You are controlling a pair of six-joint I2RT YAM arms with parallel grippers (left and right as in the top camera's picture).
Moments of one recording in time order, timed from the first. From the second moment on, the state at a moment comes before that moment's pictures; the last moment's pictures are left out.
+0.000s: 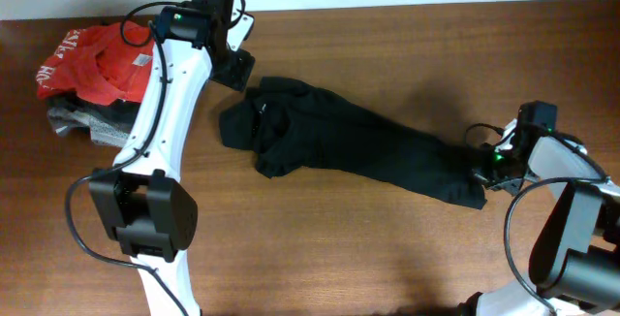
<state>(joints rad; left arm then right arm) -0.20 2.11 2.12 -1.20 -0.12 0.23 -0.38 1.78 1.00 -0.68 -0.17 0.21</state>
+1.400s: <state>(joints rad) -0.14 2.11 2.12 -1.23 -0.11 0.23 0.04 1.92 1.52 -0.94 -0.21 0.11</state>
